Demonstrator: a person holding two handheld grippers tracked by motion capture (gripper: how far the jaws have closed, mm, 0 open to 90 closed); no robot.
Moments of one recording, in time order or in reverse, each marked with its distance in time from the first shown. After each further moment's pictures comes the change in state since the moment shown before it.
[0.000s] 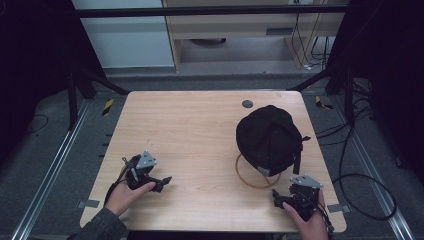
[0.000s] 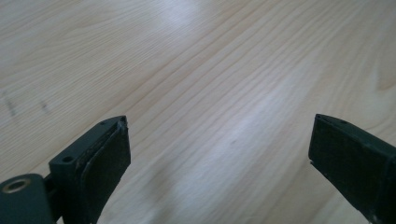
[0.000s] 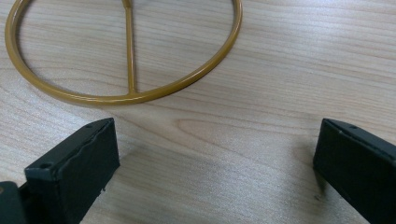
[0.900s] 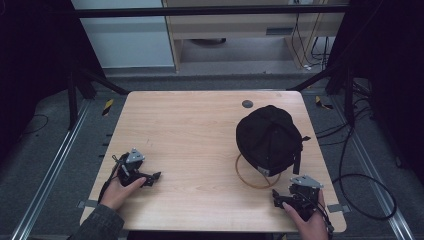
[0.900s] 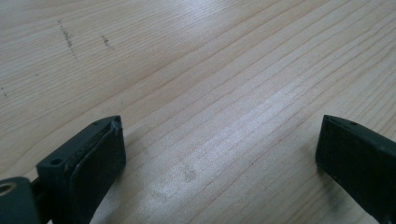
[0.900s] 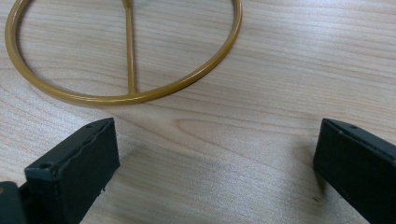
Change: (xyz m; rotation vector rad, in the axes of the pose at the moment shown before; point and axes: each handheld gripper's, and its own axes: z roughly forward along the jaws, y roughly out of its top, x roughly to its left) left arm 0.036 -0.028 0.012 0.029 0.054 -0.121; right arm 0.000 0.000 0.000 0.000 0.000 -0.001
